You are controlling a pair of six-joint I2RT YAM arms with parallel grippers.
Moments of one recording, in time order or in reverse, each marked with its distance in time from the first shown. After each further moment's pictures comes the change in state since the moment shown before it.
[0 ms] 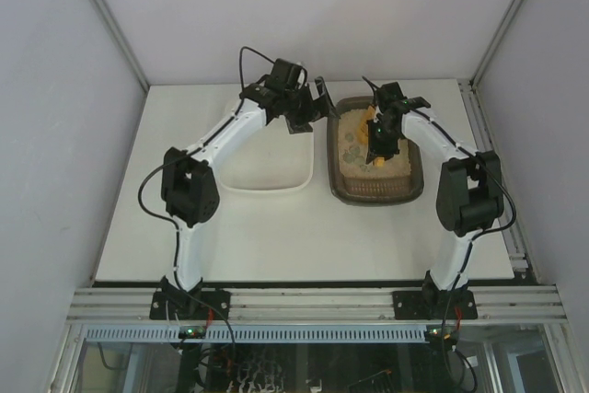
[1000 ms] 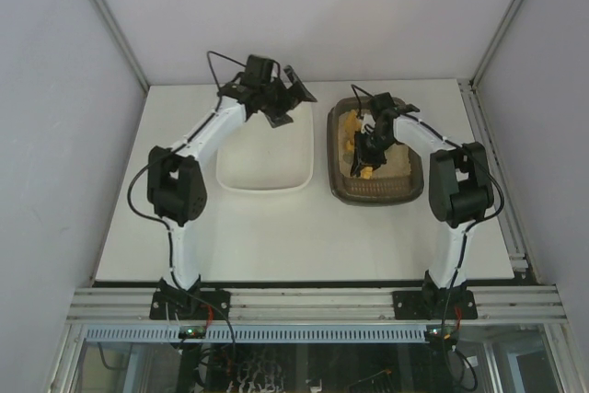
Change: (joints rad) left arm 0.092 -0.003 -0.083 0.116 -0.033 -0.173; right arm 0.021 0.095 -0.010 0.026 -0.263 -0.071
